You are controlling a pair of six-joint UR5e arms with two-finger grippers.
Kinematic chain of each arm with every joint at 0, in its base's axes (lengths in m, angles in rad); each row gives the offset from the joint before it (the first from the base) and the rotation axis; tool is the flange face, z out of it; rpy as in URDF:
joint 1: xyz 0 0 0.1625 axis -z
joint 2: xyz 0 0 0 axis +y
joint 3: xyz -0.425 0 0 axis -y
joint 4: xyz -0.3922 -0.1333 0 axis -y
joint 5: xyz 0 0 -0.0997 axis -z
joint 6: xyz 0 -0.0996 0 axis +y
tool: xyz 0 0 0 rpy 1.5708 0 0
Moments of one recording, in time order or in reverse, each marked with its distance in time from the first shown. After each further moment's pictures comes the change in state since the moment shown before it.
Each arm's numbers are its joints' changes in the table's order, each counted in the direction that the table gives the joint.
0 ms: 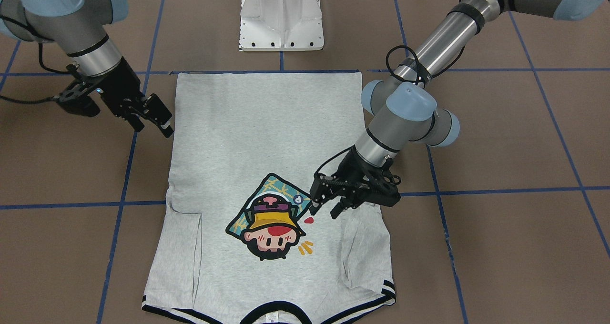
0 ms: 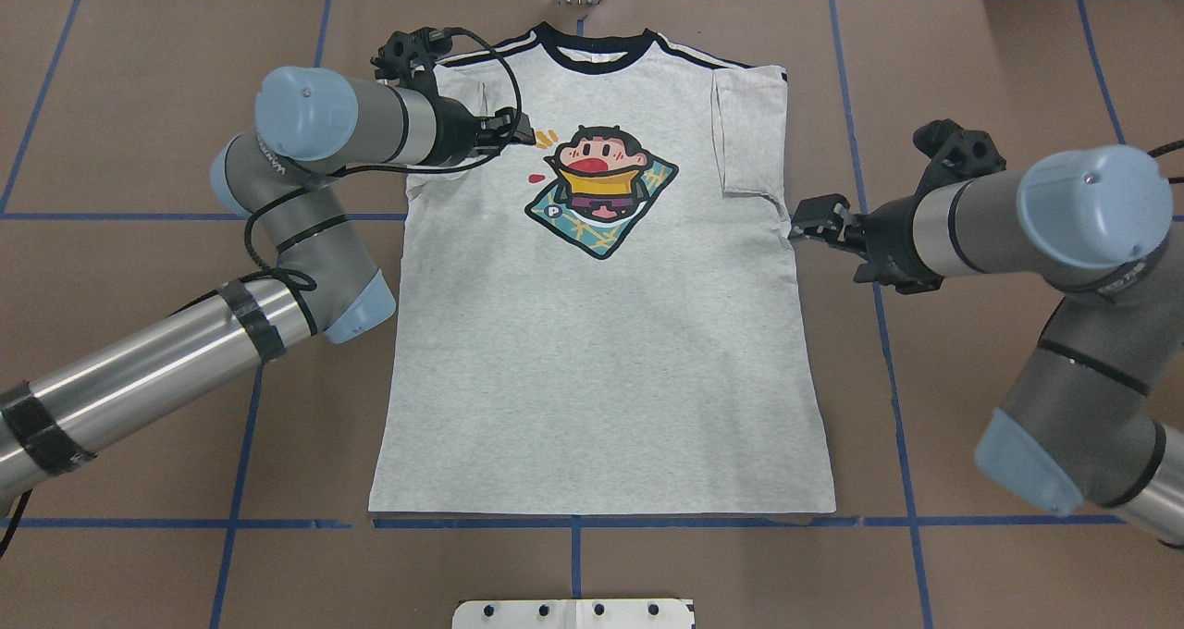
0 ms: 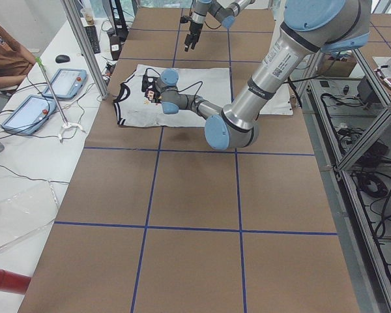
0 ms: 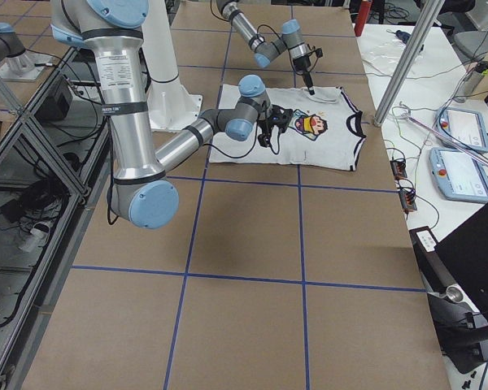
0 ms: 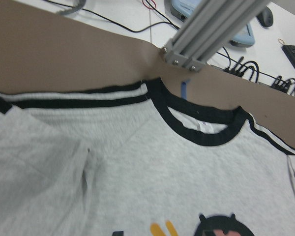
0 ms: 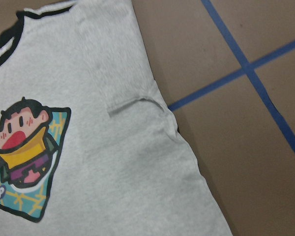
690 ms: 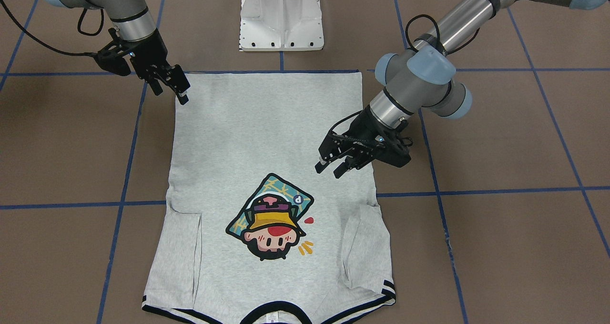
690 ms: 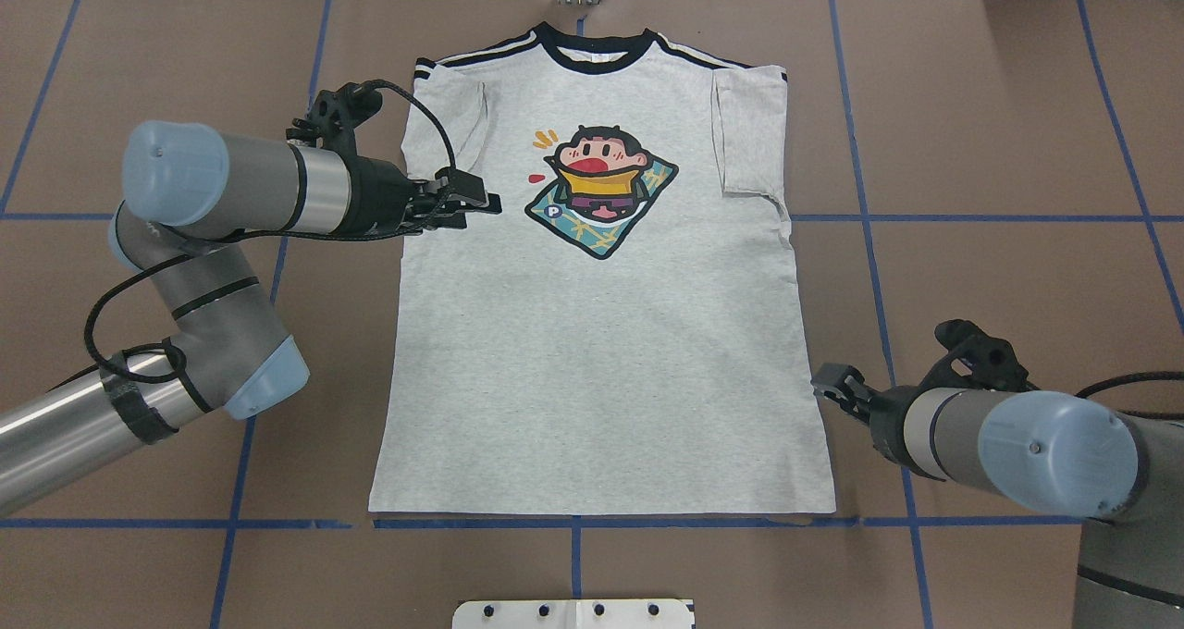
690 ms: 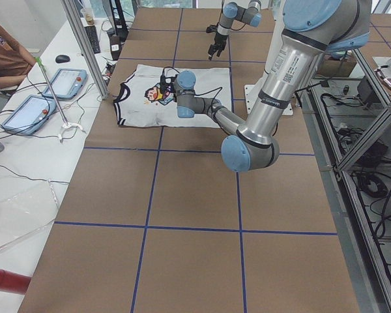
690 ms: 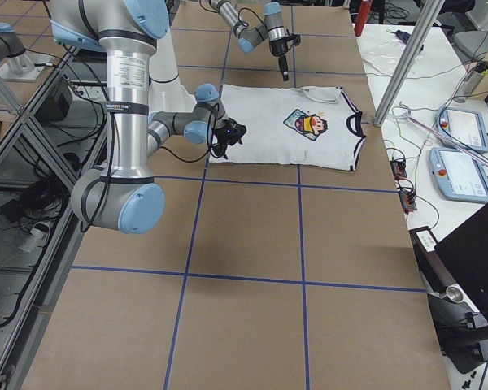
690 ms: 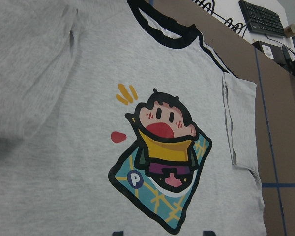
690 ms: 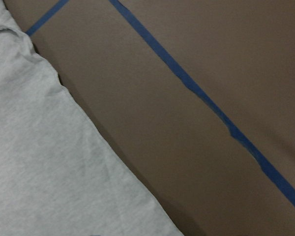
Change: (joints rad) left arm -0.020 -0.239 -0.359 0.002 -0.122 0.121; right arm 0.347 0.225 0.150 -0.081 -0.265 -0.425
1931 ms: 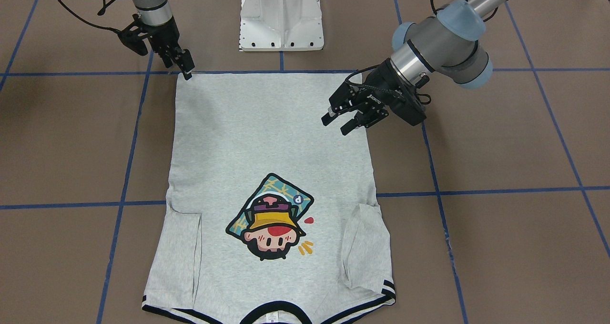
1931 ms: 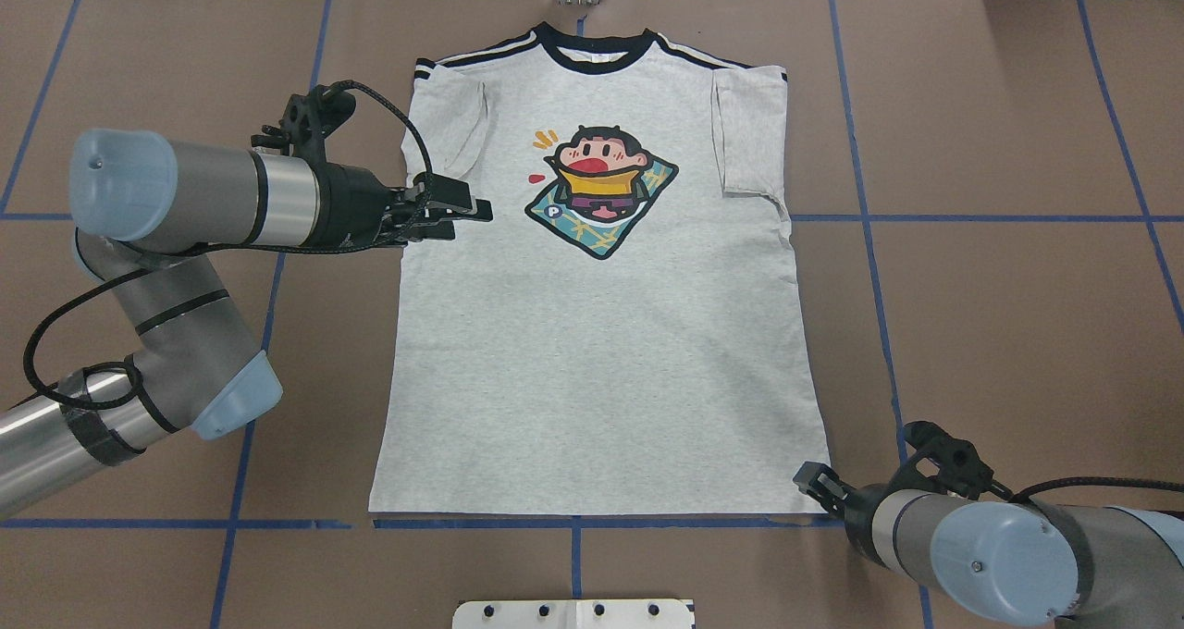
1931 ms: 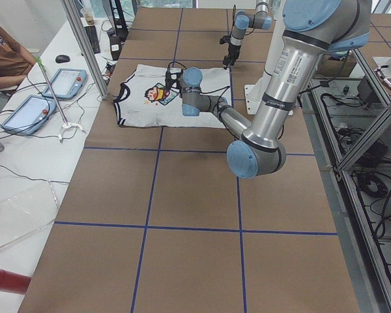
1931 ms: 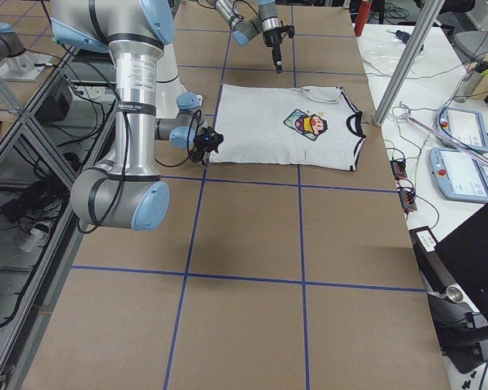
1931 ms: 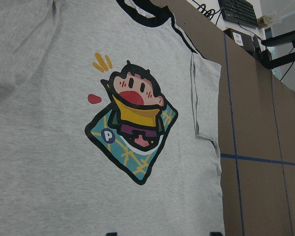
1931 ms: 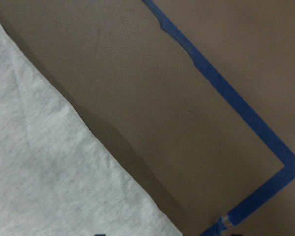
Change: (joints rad) left arm -0.002 -0.049 -0.091 0.001 -0.009 0.031; right arm 0.190 0.008 -0.040 0.000 -0.059 -0.099
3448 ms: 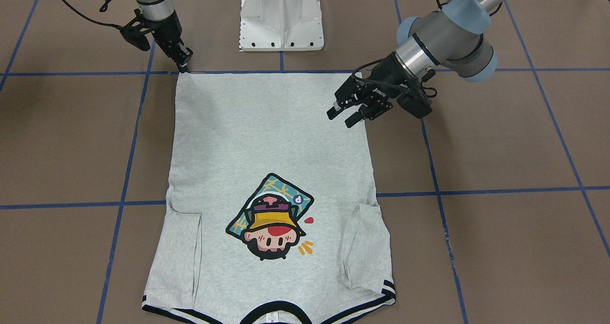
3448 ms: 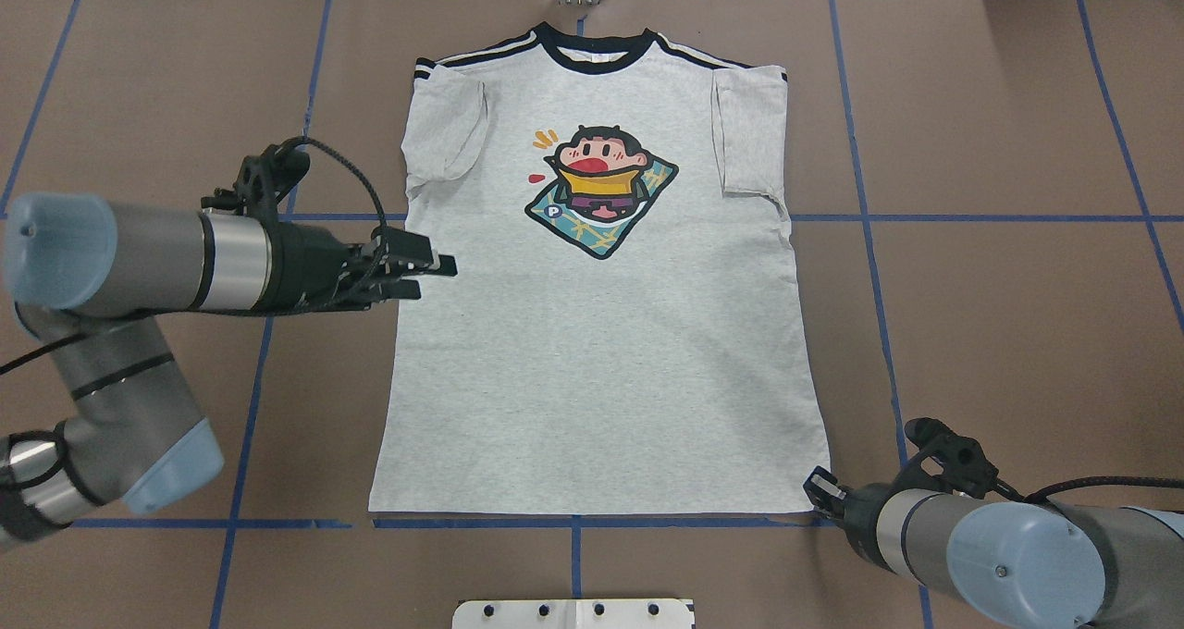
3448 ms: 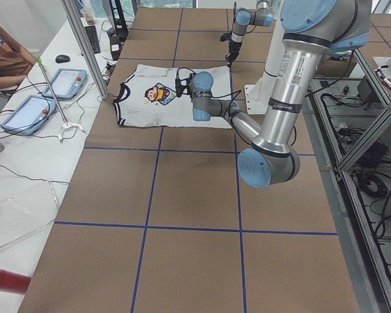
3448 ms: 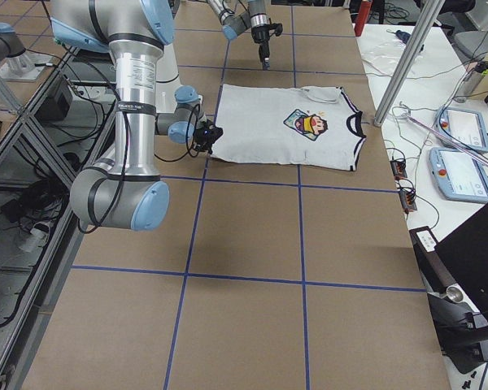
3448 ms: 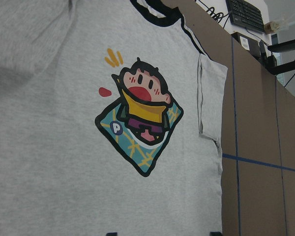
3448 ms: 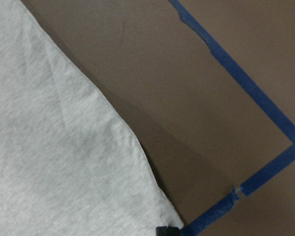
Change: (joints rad) left arm -0.095 -0.199 -0.184 0.024 0.049 0.134; right arm -0.003 0.008 0.064 0.000 0.002 0.001
